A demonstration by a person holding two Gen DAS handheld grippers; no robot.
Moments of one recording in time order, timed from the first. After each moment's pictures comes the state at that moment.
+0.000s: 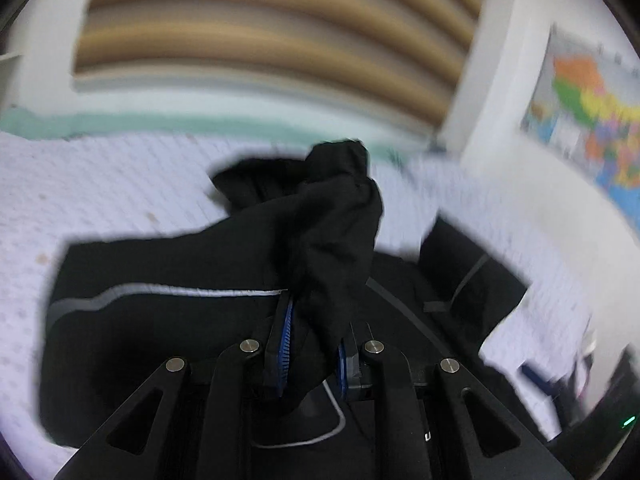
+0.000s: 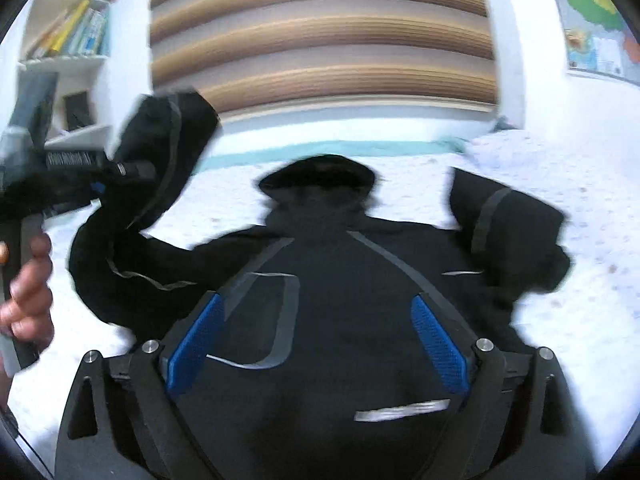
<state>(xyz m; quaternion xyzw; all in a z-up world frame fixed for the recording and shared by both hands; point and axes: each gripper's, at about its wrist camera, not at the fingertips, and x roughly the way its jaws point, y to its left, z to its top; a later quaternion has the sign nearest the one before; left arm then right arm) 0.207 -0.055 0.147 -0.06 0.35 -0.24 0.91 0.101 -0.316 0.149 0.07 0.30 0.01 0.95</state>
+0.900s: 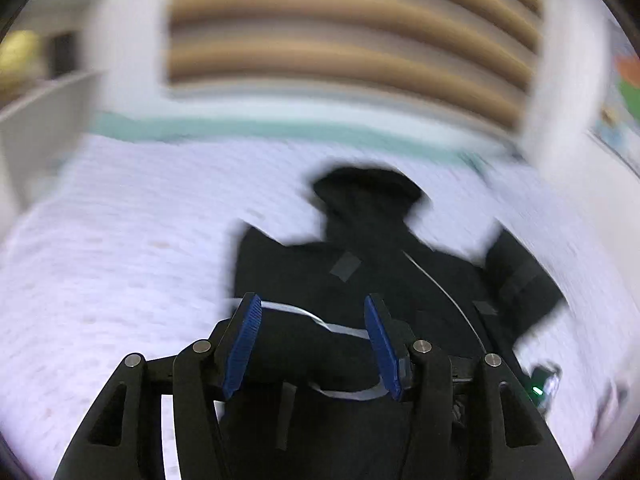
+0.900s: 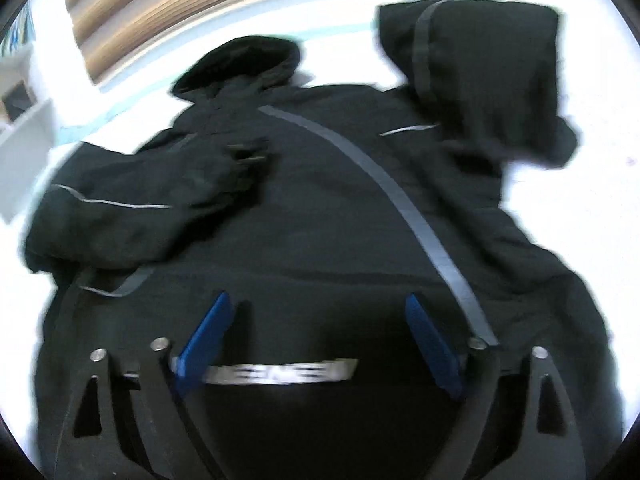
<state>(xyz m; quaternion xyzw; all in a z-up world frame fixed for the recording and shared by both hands) 0.131 -0.031 0.249 -0.04 0.34 -0.03 0.94 0.150 -0.365 0.049 0.19 0.47 0.06 0.86</state>
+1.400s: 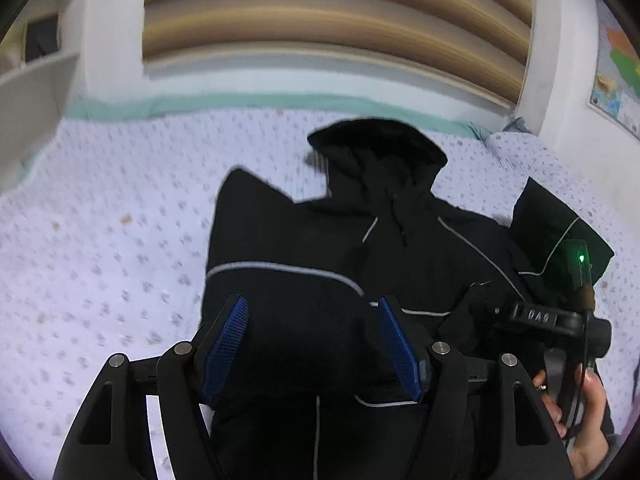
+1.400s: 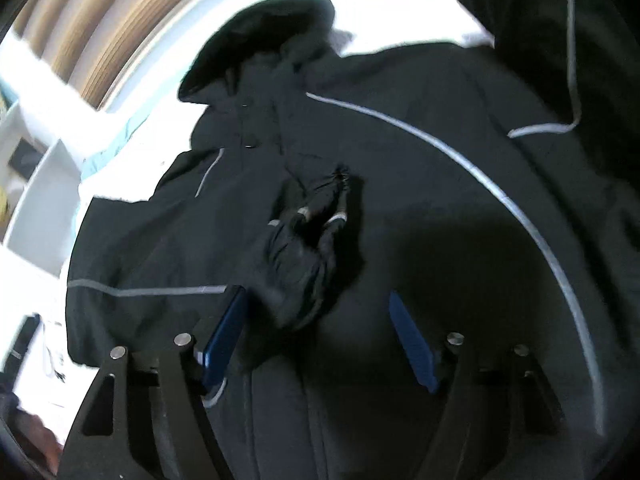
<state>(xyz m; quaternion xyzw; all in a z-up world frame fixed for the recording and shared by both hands) 0.186 -0.019 0.108 -0.03 0.36 -0.09 0.93 0.256 -0.351 0.020 0.30 0.52 0.11 0.79</state>
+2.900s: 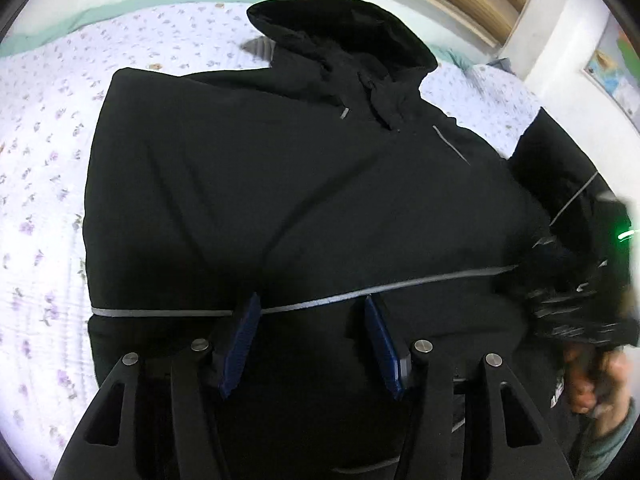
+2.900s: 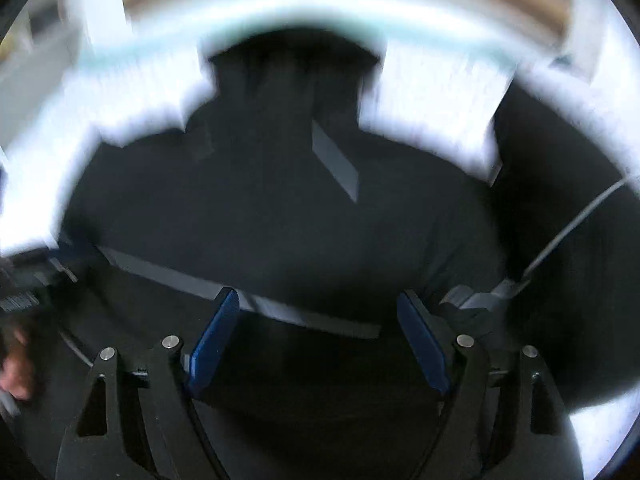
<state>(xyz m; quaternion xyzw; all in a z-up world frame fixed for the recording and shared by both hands) 0.267 -0.062 -0.010 -0.05 0.47 -0.19 0.86 0.269 -0.360 0.020 -0.01 0.56 0.09 0.83</state>
